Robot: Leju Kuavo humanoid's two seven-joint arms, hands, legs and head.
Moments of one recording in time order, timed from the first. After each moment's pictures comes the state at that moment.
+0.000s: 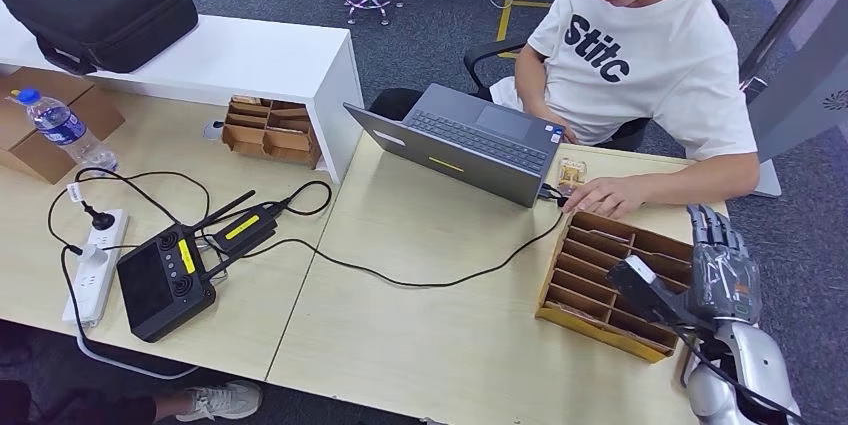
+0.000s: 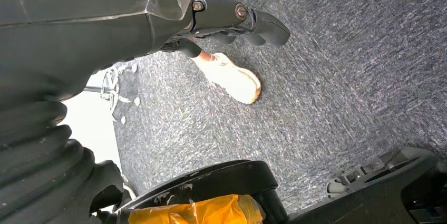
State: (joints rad) left arm -0.09 -0.30 0.69 -0.19 -1.45 0.12 0.25; right arm -0.23 -0.15 0.07 -1.29 1.17 -0.10 -0.01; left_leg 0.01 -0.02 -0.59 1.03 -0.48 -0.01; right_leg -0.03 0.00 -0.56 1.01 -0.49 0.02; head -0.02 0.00
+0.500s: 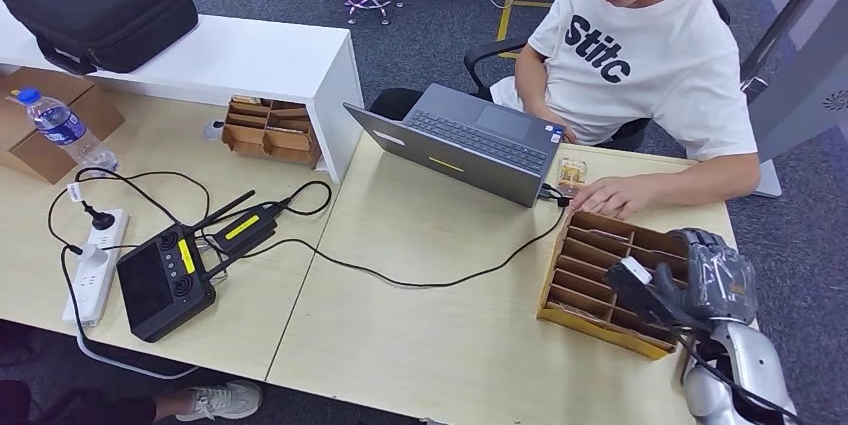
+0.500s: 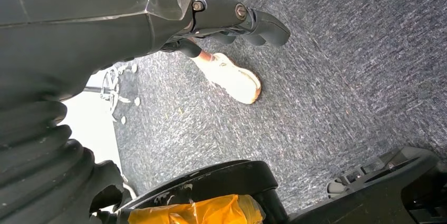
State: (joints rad) left arm -0.09 -0.30 0.69 -0.19 -1.45 0.12 0.25; right arm -0.23 -0.15 0.08 -1.29 1.17 -0.10 -0.01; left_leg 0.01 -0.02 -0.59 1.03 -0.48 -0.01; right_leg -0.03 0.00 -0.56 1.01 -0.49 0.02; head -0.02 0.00
